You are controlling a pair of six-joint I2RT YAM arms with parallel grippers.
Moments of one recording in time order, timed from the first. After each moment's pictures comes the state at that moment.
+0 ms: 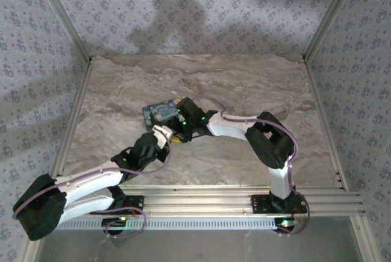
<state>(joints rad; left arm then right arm) -0.81 0.99 0.29 0.14 -0.19 -0.09 0.88 1.94 1.25 -0.15 -0.42 1.16</state>
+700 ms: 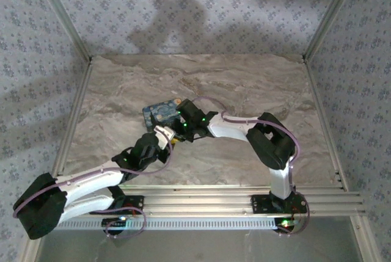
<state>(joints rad) -0.82 1.00 0.30 0.12 -0.16 -0.10 0.88 1.91 1.20 -0.13 -0.36 1.13</state>
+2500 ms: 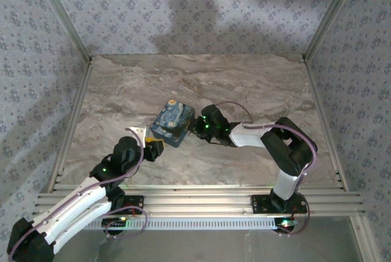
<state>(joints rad) -0.65 0.58 0.24 -0.15 -0.03 -0.48 0.76 1.75 0.82 0.26 -0.19 1.21</state>
